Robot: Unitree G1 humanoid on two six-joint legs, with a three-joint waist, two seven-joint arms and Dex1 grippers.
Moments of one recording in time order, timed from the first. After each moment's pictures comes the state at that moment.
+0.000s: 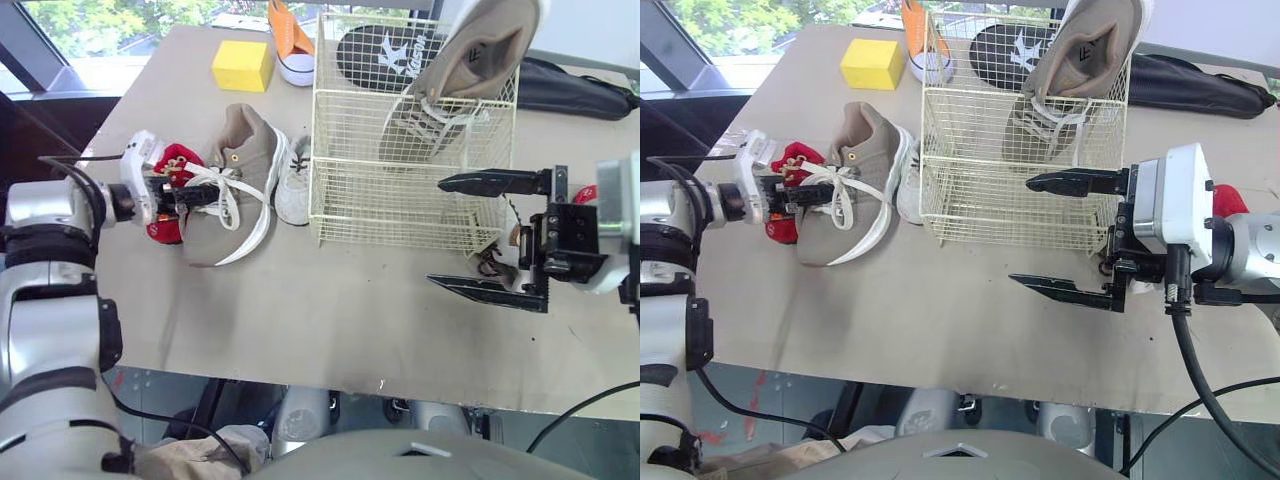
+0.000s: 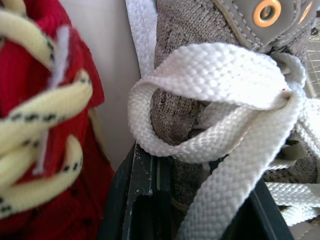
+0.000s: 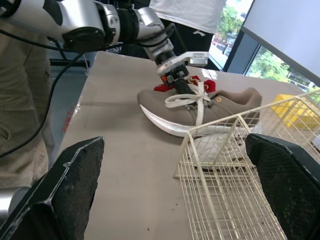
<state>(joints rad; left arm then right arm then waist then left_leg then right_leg) -0.84 0.92 0.03 0.80 -0.36 0.93 -1.19 -0.29 -0.96 -0.27 -0.81 1.02 0.64 0.83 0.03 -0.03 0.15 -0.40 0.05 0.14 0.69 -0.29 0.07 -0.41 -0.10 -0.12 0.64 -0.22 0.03</state>
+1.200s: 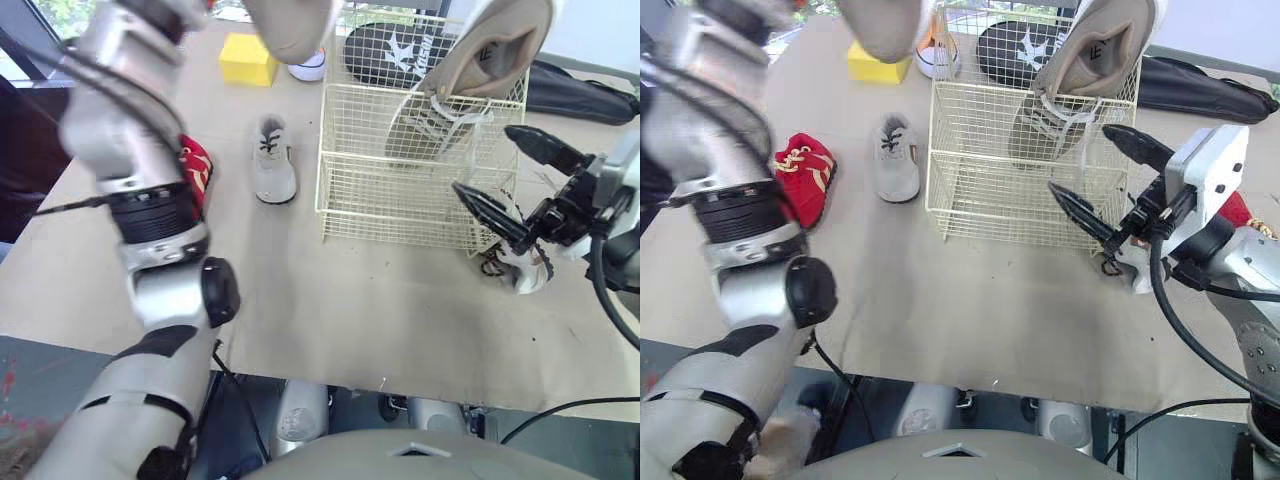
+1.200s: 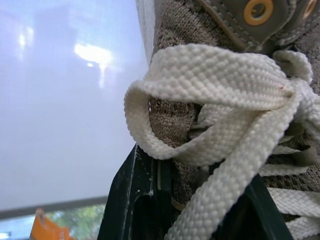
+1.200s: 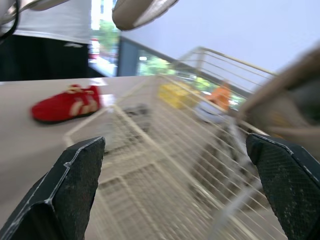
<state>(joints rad) -1.10 0.29 0.28 0.21 -0.34 0.24 -0.47 -0.12 -0.69 -0.33 -0.79 0.81 0.58 0.43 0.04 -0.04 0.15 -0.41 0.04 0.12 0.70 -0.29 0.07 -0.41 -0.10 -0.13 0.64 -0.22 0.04</state>
